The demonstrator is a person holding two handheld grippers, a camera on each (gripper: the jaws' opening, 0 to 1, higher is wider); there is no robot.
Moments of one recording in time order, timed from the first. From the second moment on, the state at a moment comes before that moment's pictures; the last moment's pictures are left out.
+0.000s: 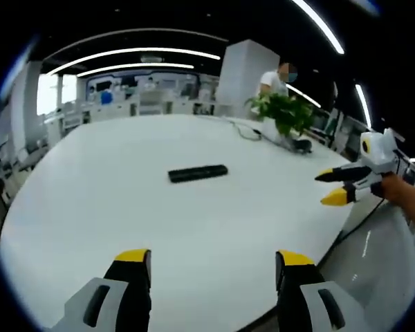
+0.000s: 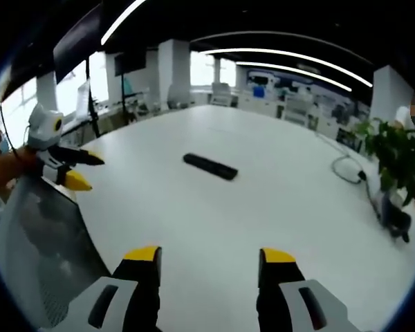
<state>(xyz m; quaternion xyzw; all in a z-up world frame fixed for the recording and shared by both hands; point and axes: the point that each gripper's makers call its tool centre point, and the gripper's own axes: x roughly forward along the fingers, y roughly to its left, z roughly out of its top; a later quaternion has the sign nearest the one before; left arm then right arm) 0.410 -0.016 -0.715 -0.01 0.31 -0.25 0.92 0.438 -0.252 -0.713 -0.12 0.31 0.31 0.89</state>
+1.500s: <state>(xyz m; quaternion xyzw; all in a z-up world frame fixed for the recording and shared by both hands) 0.496 0.000 -0.747 0.09 0.33 -0.28 0.90 0.502 -0.227 -0.741 -0.19 0.33 0.37 0.85</state>
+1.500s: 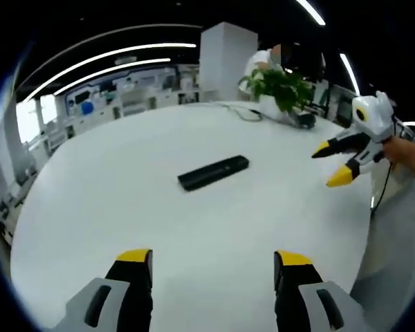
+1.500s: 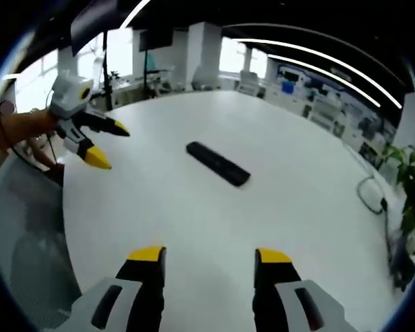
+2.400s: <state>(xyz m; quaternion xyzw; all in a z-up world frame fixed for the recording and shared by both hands) 0.538 0.007 -0.769 0.11 0.33 -0.29 0.89 0.545 -0.219 -0.762 -0.21 0.34 0.37 0.84</state>
